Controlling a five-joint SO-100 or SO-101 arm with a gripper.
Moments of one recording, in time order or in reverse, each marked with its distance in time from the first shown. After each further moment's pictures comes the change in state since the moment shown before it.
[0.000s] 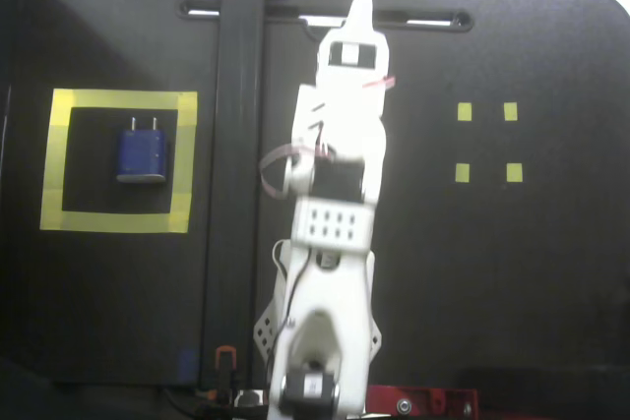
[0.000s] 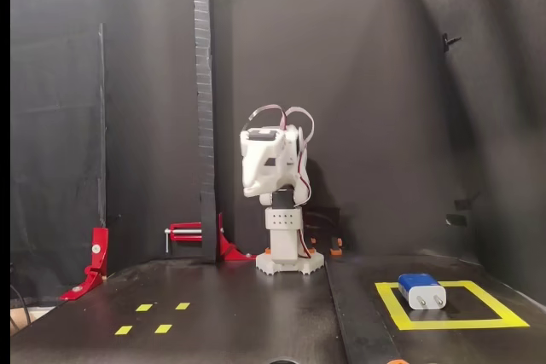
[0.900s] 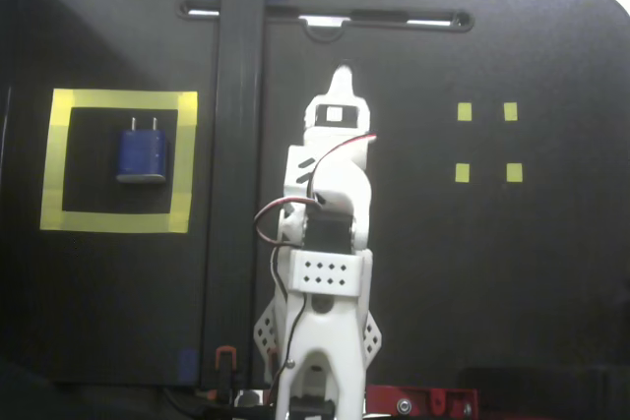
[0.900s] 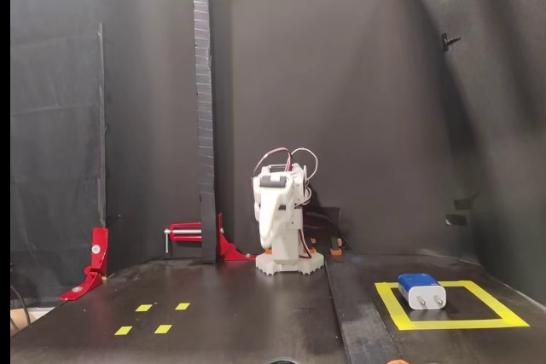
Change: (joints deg) arm -2.4 25.6 18.3 26.0 0.0
